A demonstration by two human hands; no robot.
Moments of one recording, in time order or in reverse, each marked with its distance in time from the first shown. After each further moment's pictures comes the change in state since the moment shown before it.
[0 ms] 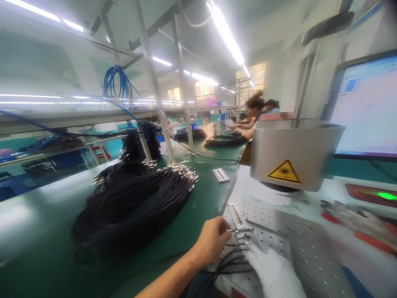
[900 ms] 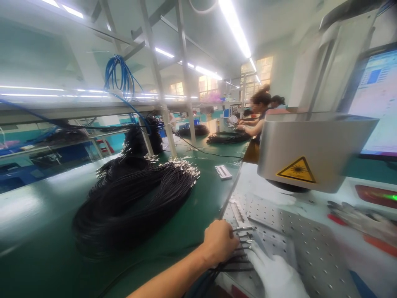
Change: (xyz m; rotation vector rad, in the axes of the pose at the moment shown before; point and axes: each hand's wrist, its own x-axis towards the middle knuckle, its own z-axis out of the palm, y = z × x) left_hand 0.005 0.013 0.014 0.347 -0.102 -0.169; right_hand -0.023 -0.012 -0.007 -0.150 0.056 0.065
